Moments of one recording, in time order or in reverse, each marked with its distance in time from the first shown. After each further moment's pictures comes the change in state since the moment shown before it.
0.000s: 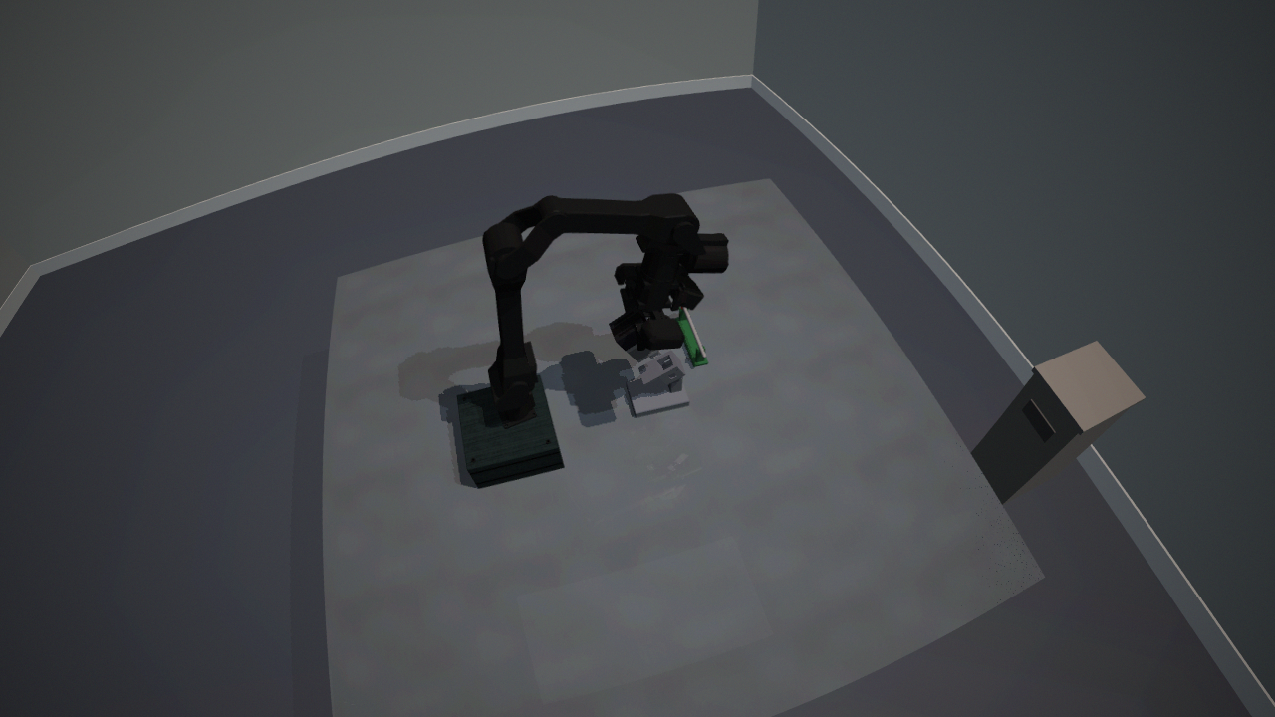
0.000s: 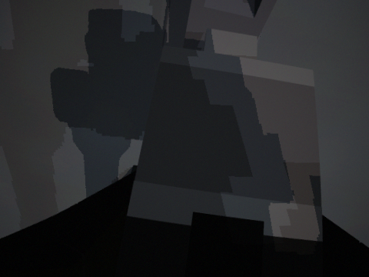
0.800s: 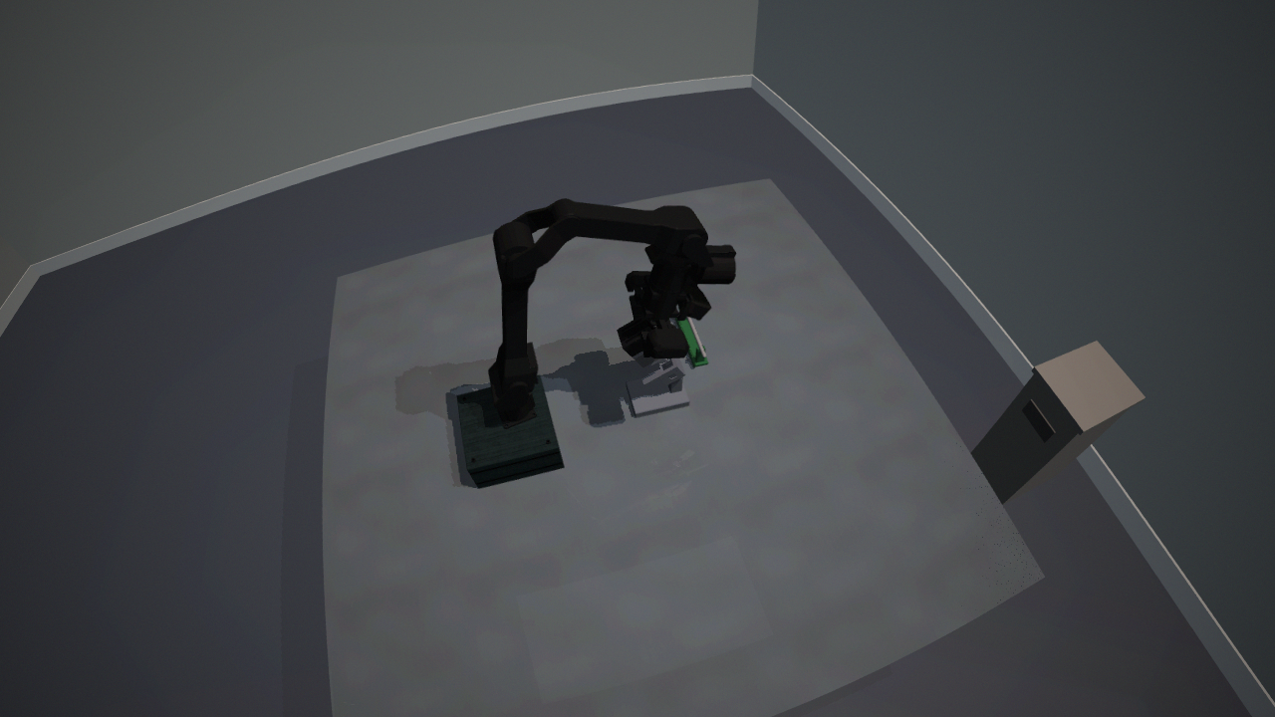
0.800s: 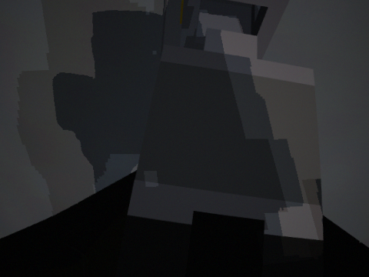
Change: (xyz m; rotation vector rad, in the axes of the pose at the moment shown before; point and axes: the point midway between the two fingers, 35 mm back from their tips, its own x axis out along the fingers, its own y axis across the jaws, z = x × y) arm 0.018 -0.001 0.018 0.061 0.002 0.024
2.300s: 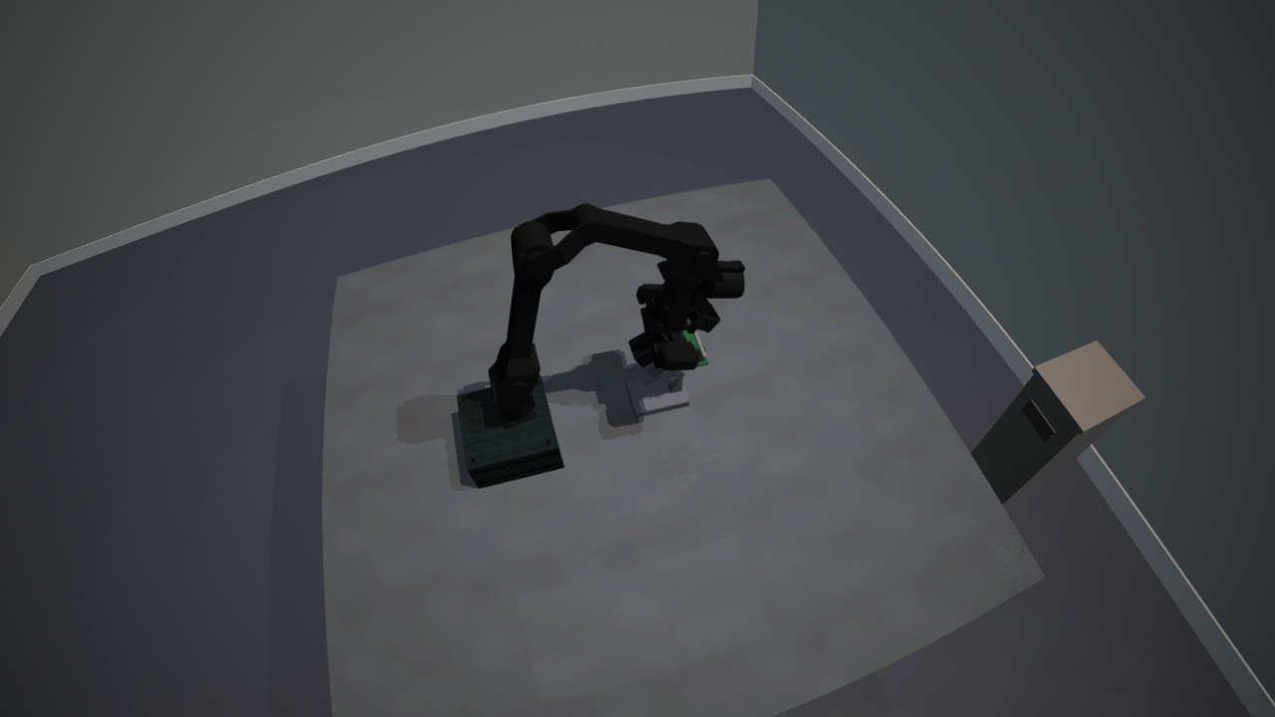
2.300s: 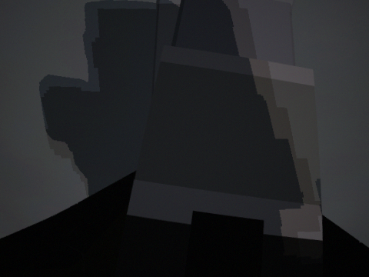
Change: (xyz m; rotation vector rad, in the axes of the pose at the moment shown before) arm 0.031 0.000 0.028 0.003 0.001 0.003
